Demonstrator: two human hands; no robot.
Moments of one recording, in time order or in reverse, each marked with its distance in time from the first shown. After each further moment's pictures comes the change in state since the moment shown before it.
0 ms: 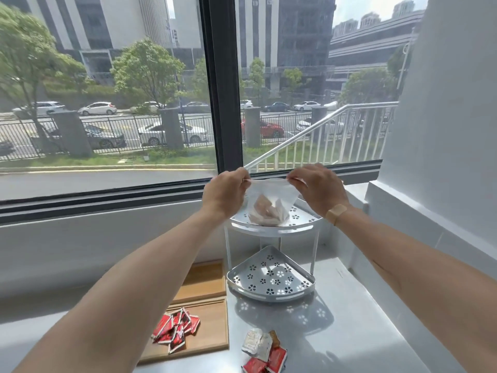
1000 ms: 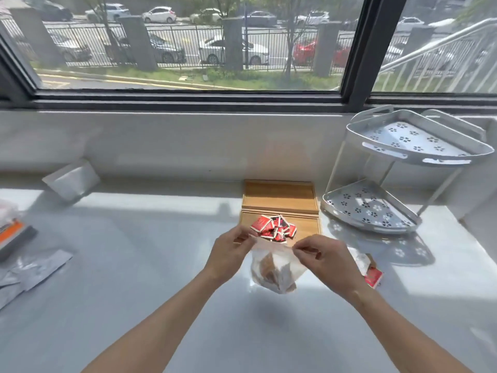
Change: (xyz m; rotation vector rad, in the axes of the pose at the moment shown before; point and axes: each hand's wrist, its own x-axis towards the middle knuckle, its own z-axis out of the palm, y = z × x) left_hand -0.354 -0.193 -0.043 -0.723 -0.190 -0.720; right_hand -0.217 -0.262 0.142 0.644 -0.504 0.248
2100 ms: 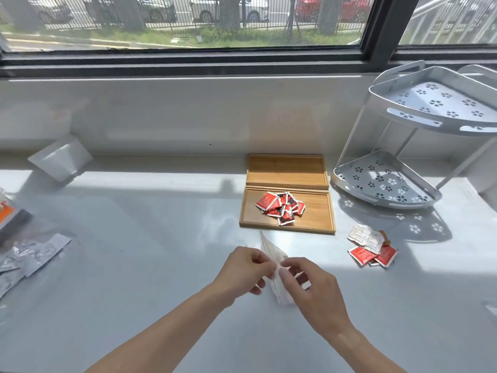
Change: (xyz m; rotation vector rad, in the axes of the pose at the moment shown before) left_hand -0.033 -0.010 0.015 -0.006 -0.285 -0.492; right_hand -0.060 -0.023 0.070 0.156 -0.027 0.335
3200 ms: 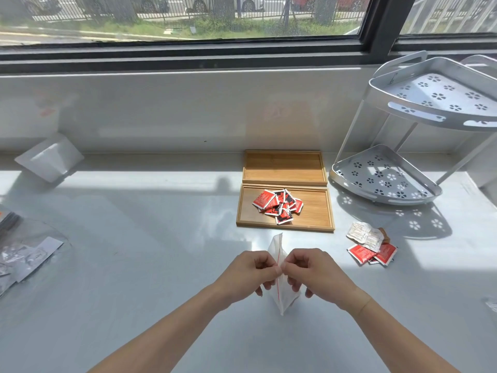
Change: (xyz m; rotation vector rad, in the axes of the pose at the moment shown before) left_hand 0.008 -0.001 0.002 0.100 -0.170 0.124; right_hand 0.049 -0.006 -0.025 0.051 -0.427 0.269
